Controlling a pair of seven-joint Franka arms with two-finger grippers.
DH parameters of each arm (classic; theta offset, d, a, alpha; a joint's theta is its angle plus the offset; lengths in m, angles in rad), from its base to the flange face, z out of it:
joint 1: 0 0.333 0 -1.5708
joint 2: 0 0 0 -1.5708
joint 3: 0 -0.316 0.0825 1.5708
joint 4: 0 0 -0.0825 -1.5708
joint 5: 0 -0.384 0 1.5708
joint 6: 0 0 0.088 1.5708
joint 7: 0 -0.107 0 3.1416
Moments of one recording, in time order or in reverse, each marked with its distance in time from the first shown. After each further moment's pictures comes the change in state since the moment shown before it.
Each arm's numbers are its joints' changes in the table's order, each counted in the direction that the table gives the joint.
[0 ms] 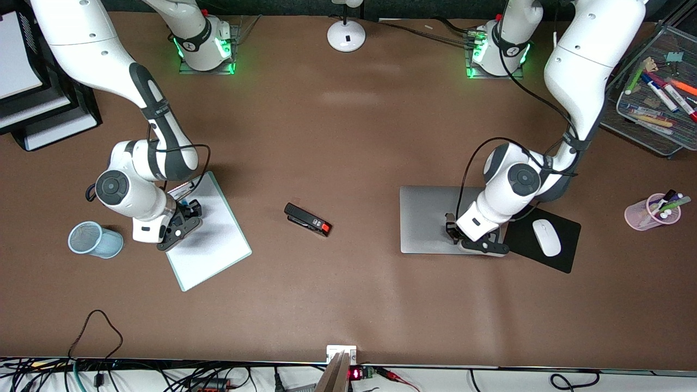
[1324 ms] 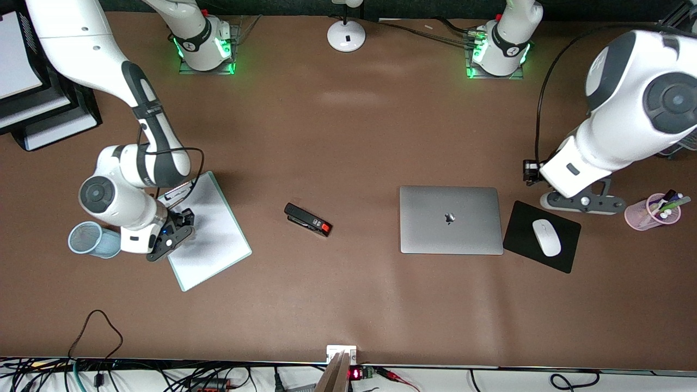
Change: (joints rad) left arm 0.082 -0.403 0.038 -0.312 0.065 0.997 -0.124; right arm -0.001 0.000 0.000 -0.181 0.000 0.187 0.000
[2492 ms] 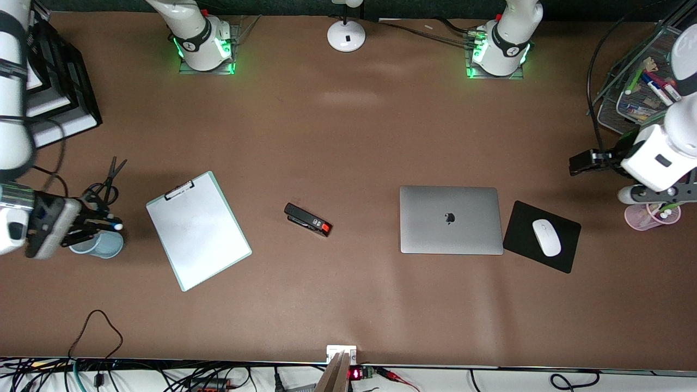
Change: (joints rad) left arm 0.106 -0.043 -0.076 -0.047 0.081 0.104 -0.012; right arm -0.257 -0.076 0.013 -0.316 -0.396 0.493 0.746
